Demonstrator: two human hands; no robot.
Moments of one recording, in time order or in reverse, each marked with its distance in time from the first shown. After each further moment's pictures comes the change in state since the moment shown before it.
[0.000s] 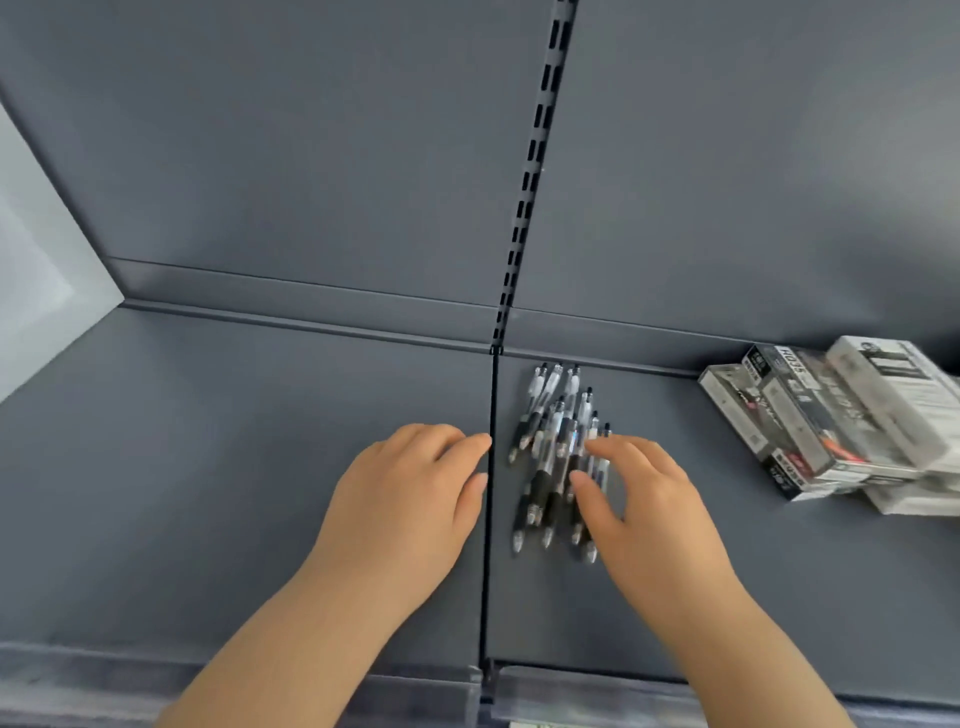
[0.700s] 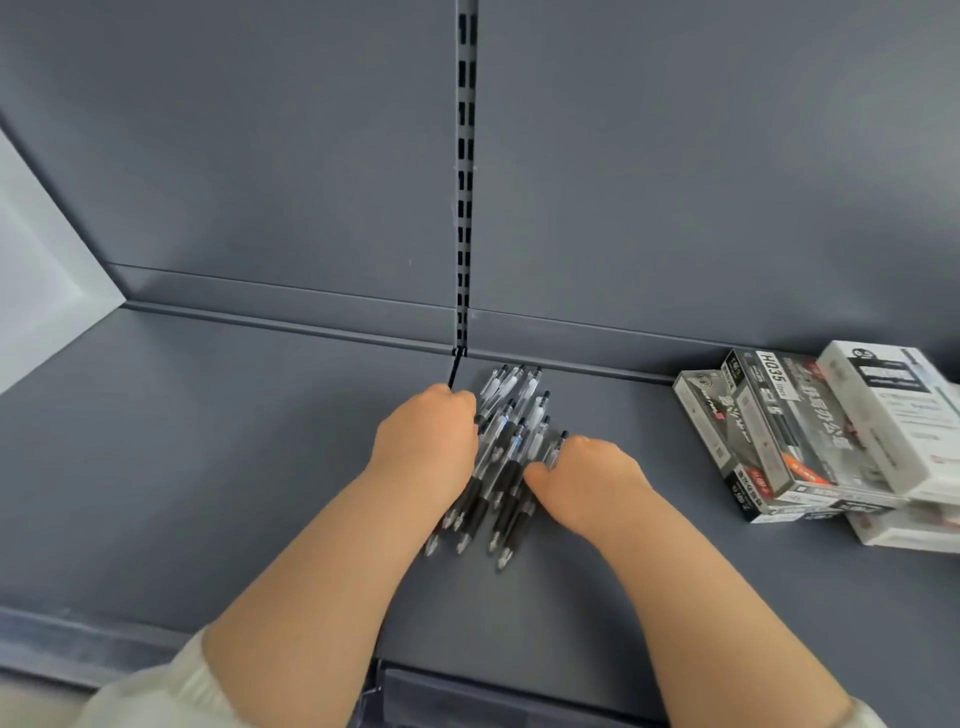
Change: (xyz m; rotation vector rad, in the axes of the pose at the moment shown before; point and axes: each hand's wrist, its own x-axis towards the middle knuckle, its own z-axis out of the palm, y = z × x) left_hand 0.088 0.055 0.049 0.096 -0.351 -0.390; right_hand 0.072 0.040 -0.009 -0.191 -0.501 0.164
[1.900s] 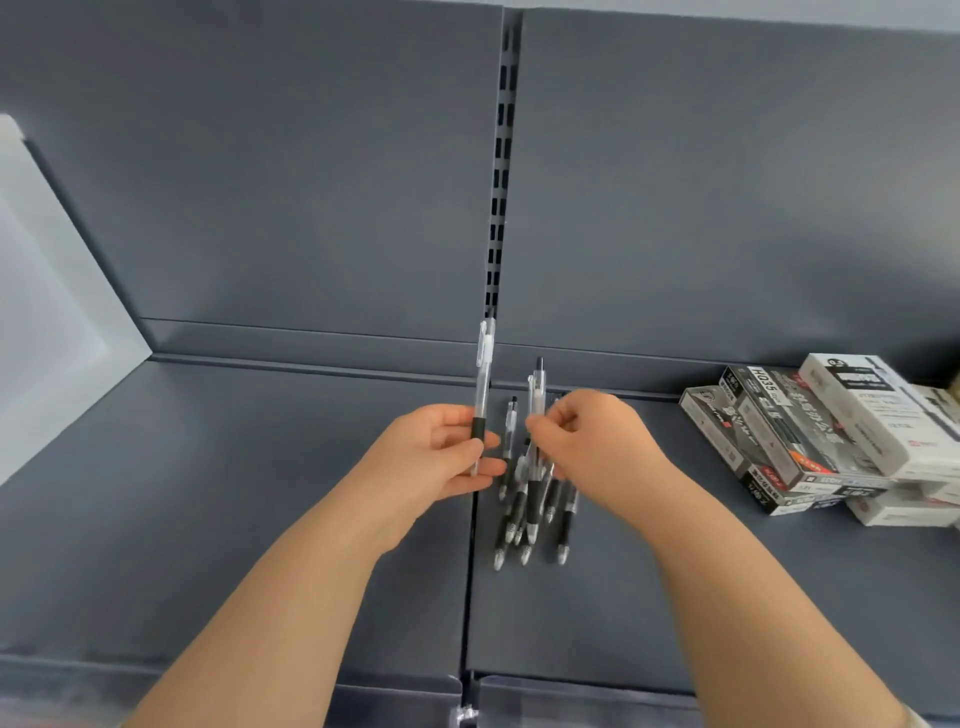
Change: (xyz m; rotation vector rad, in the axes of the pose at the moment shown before) left_hand -0.040 -0.056 -0.046 -1.401 -0.268 -0.118; right_hand -0.035 -0.052 -0.022 0.401 0.323 -0.210
